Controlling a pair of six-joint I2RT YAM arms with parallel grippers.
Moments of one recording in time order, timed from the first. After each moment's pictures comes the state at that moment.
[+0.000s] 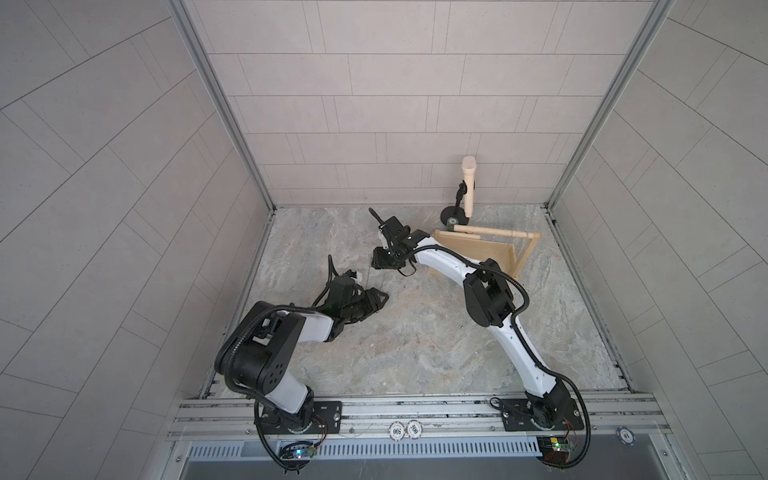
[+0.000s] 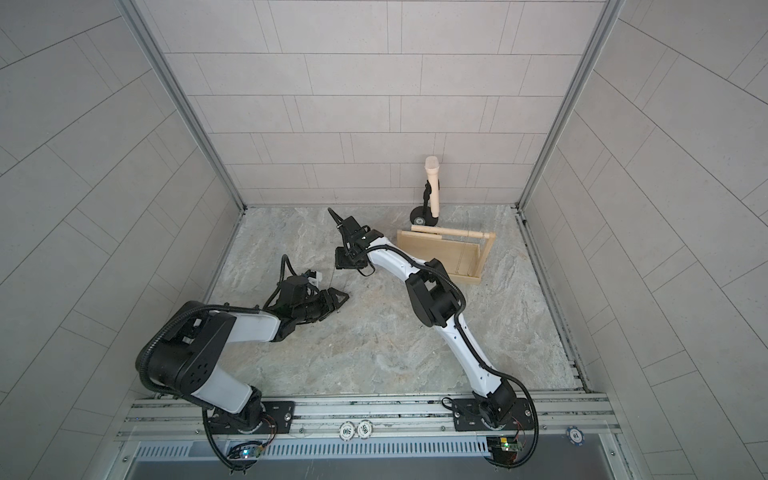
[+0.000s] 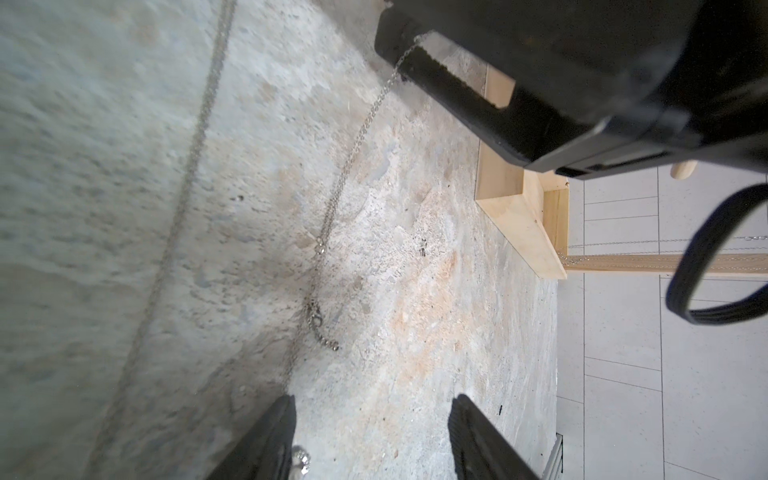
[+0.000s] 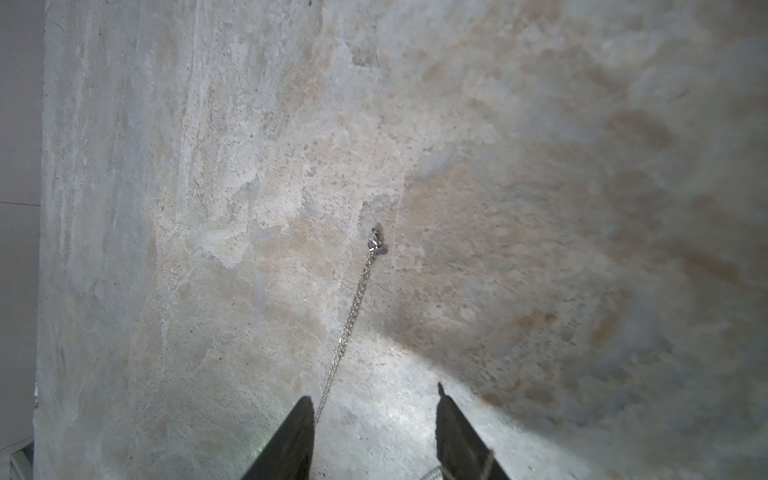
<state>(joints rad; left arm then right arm) -0.36 1.57 0.44 0.45 0.42 -0.86 0.65 2.51 2.22 -0.69 -0.22 0.57</state>
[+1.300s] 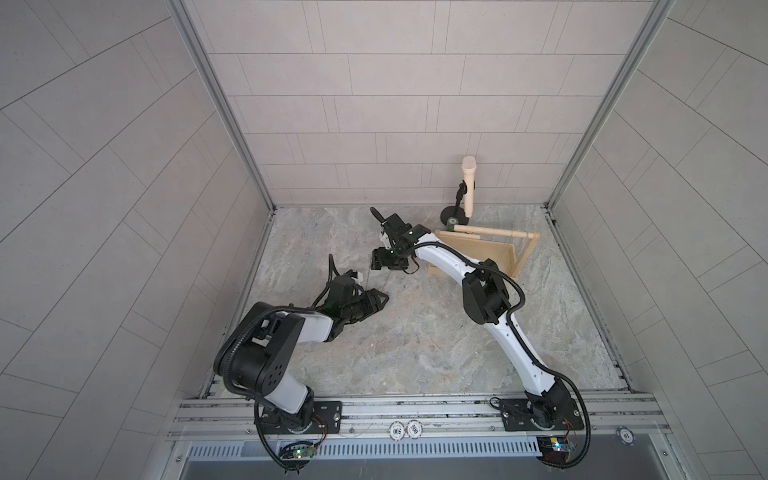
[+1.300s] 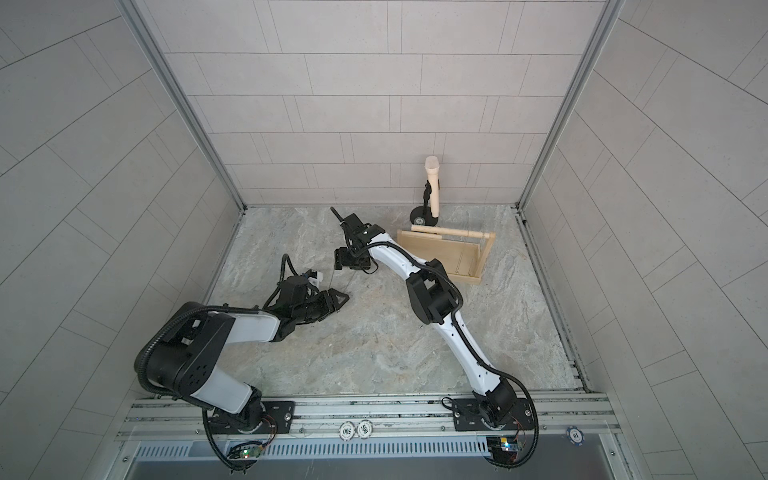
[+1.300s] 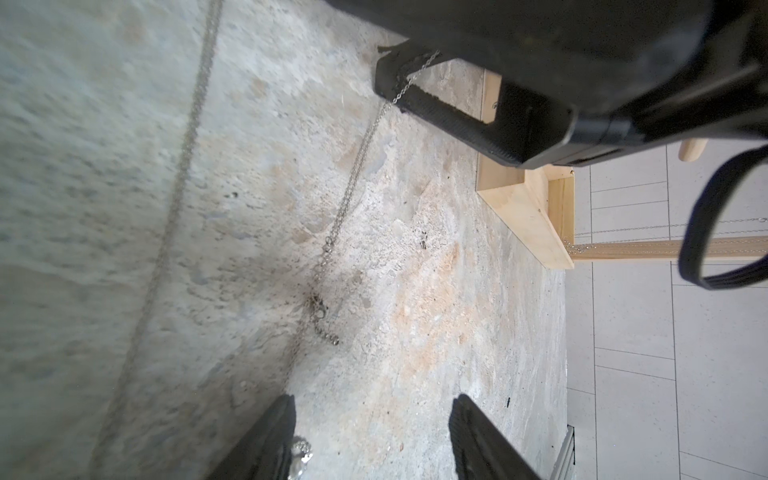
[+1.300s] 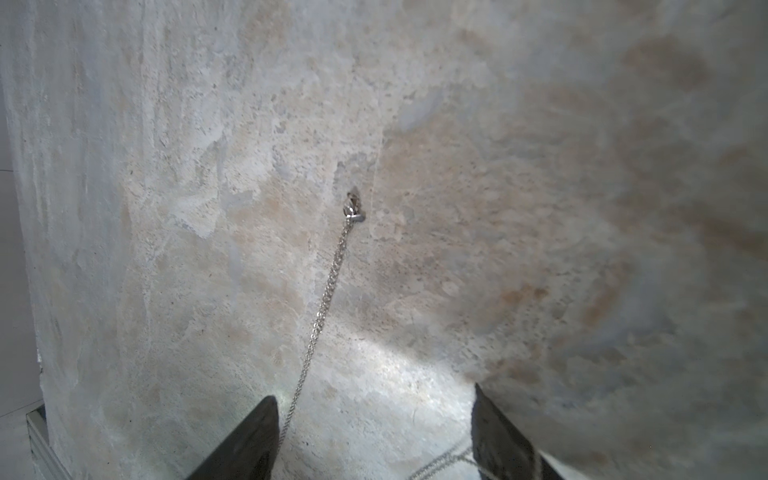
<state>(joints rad) -0.36 1.57 0.44 0.43 0.41 -0.82 0.63 2.58 2.35 -0.86 -0.29 0.53</state>
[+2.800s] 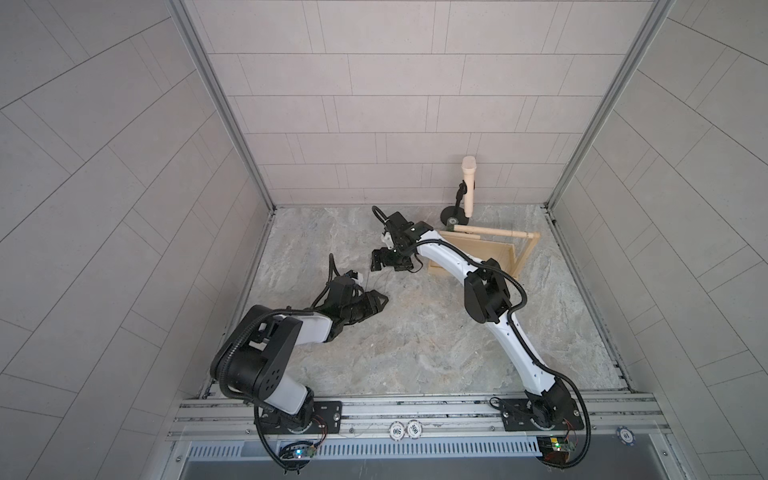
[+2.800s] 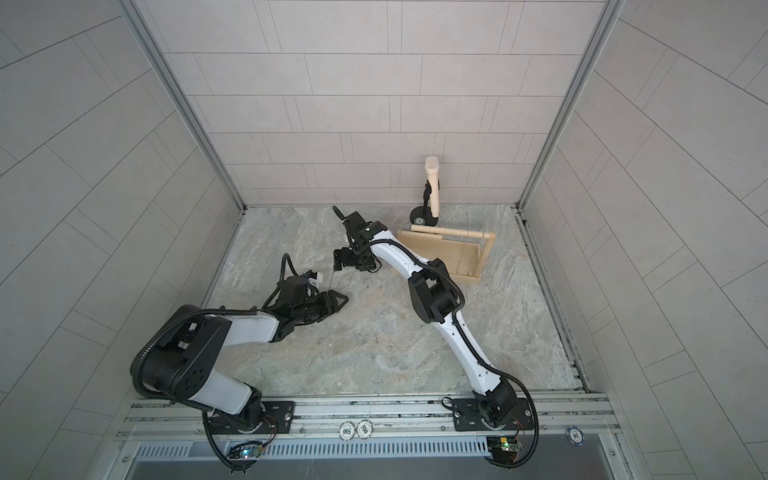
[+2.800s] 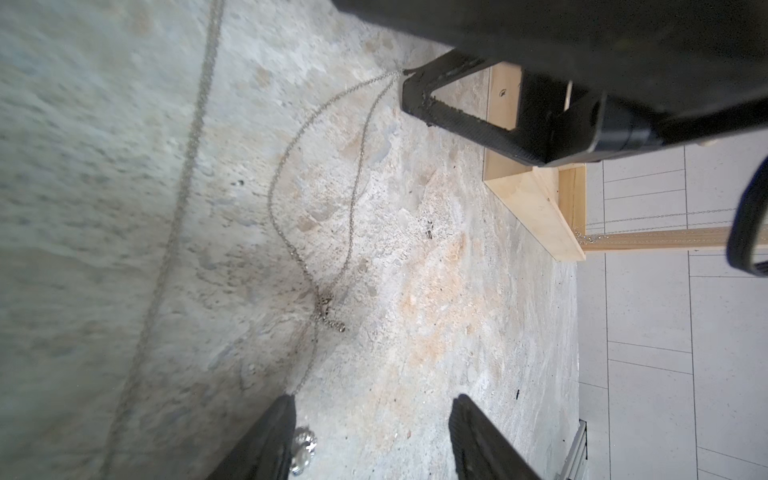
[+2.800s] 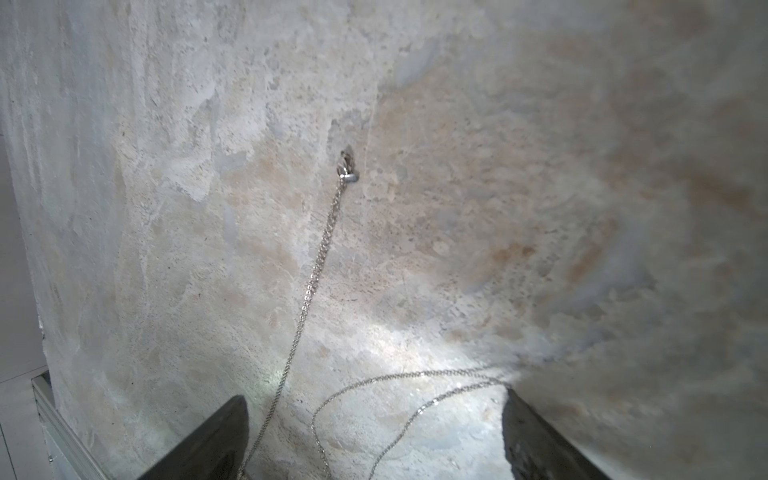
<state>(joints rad) -0.36 1.54 0.44 0.37 0.40 -0.78 0.61 2.58 2.39 -0.95 -0.33 0.47</state>
